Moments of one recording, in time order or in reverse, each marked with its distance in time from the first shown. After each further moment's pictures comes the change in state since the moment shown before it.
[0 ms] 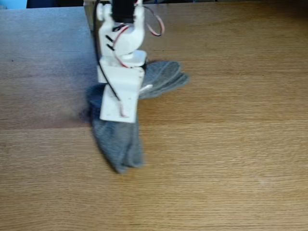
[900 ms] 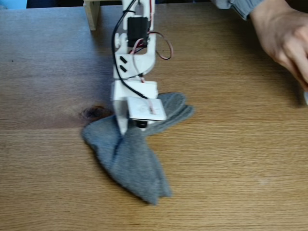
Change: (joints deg) arm 3.6 -17.8 -0.1 -53.6 -19.2
